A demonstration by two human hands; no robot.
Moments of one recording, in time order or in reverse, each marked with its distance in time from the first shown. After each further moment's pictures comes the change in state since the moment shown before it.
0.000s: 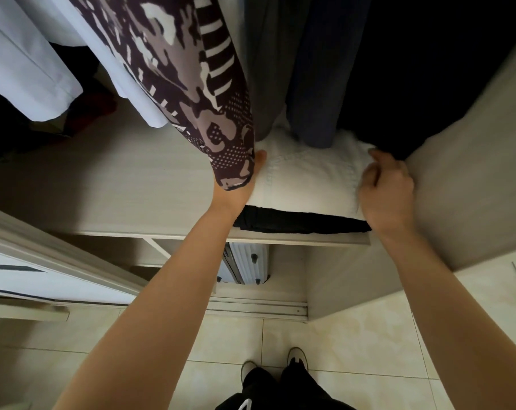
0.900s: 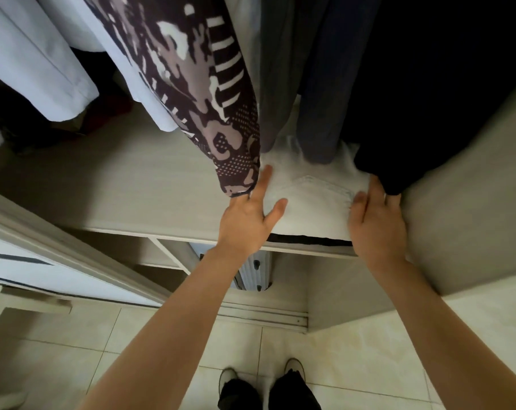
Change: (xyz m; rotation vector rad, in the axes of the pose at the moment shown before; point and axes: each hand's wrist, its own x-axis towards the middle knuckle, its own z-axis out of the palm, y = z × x) left_hand -0.049 -0.026 0.001 0.772 -0.058 0.413; right_hand -0.025 0.013 0.020 -0.227 0.005 -0.109
